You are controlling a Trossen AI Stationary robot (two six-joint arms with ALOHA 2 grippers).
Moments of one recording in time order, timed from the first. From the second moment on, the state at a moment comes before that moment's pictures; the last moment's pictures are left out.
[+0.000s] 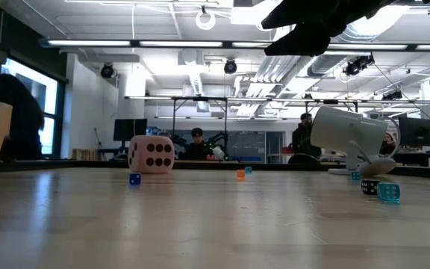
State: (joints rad) left arm -0.83 1.32 0.99 -0.98 0.21 -2.48; right arm 0.33 1.30 0.73 0.18 0.51 0.22
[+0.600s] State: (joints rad) left arm -0.89 1.32 0.99 -0.84 0.42 -2.49; right arm 0.33 1.30 0.73 0.18 0.51 0.22
